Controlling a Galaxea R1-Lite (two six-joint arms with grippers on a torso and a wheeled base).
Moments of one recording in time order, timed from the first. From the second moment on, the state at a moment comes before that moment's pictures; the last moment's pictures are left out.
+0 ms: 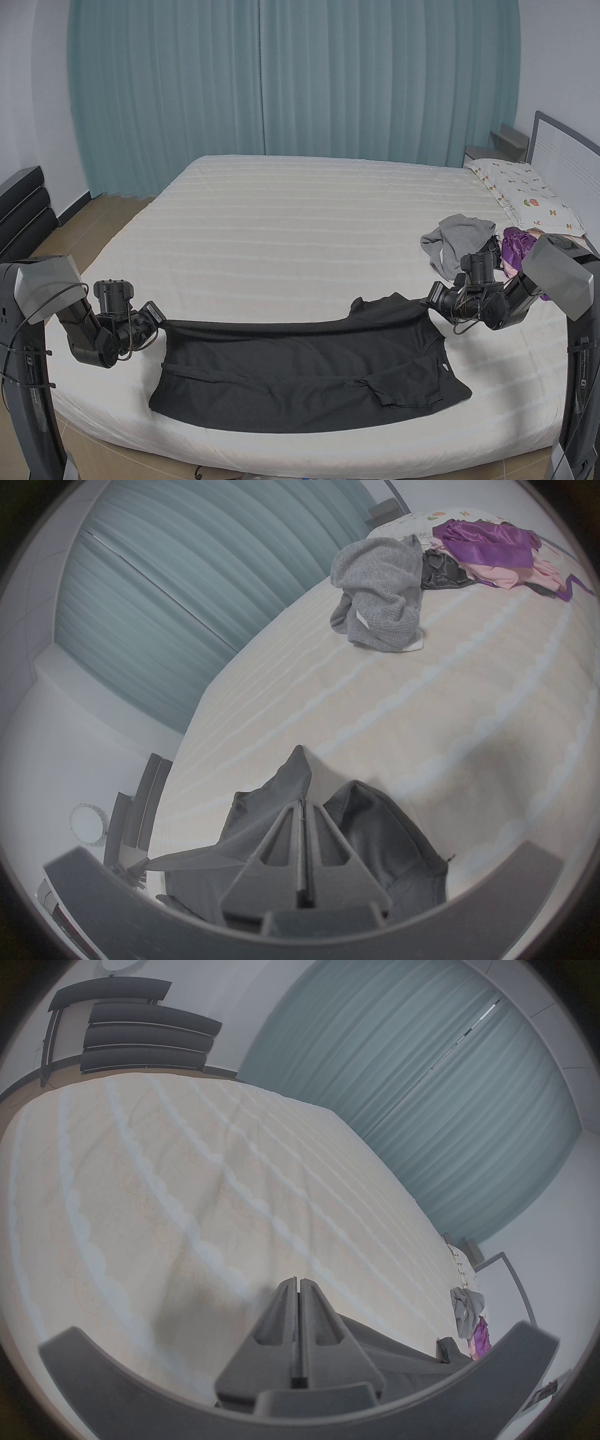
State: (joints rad) left arm 0.06 2.35 -0.81 -0.97 -0.09 -0.72; right arm 0.09 2.43 -1.18 -0.63 0.24 0.66
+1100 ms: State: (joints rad) left arm 0.08 2.32 -0.40 -1.27 -0.15 -0.61; right arm 0.06 2.35 -0.72 -0.91 0.31 0.53
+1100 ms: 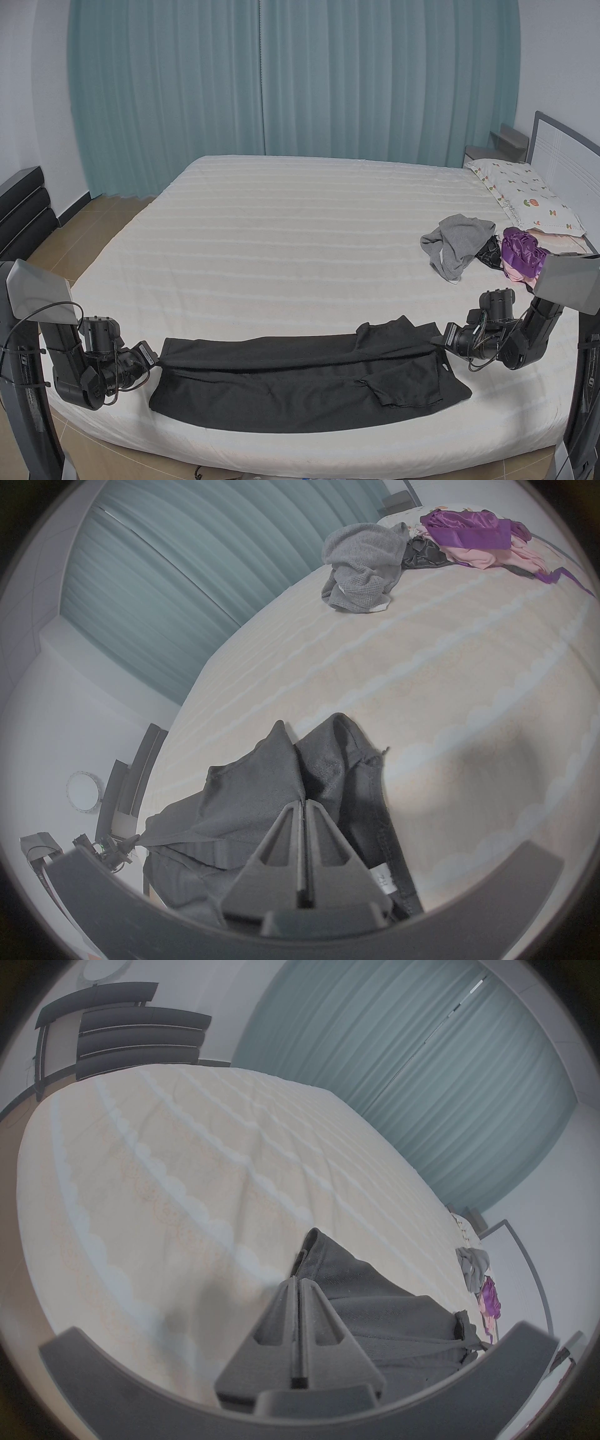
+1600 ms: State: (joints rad) left arm 0.08 2.32 -0.36 -1.27 -0.15 -0.58; right arm 0.05 2.36 -0.70 -0.91 0.31 0.49
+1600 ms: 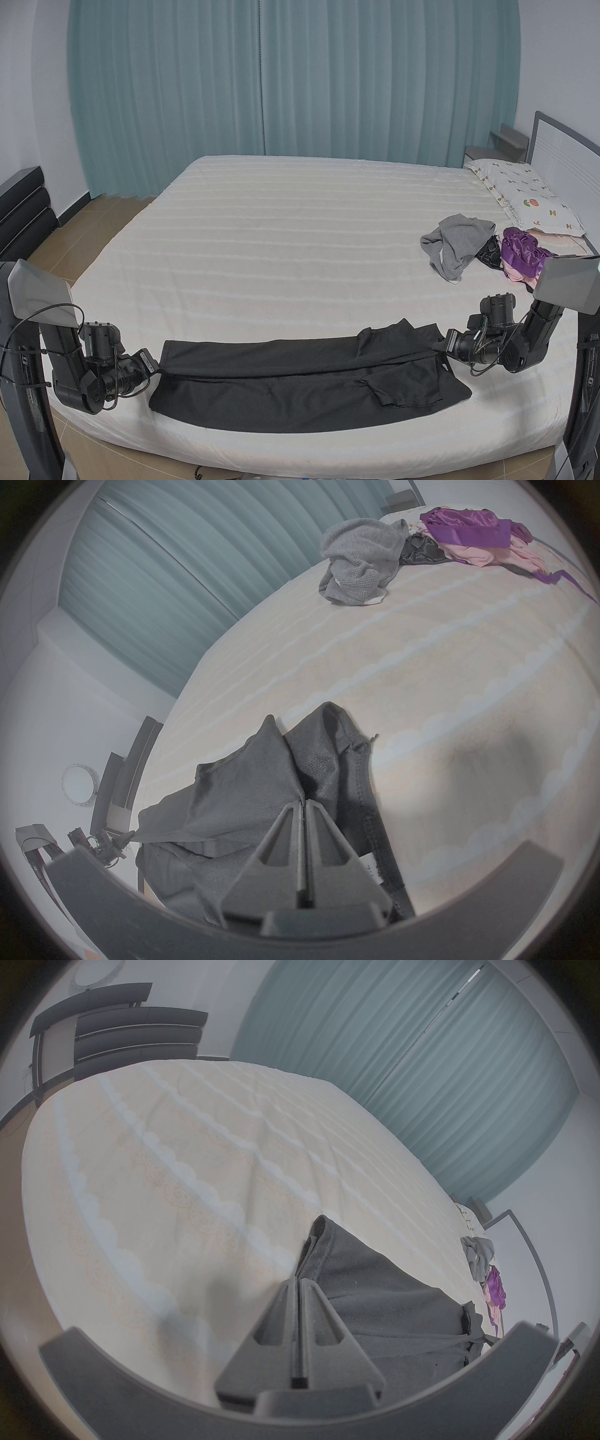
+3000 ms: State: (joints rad) left arm 0.02 2.41 -0.77 -0.97 -0.11 -0.58; right arm 0.04 2.41 -0.89 -0.90 0.36 0.67
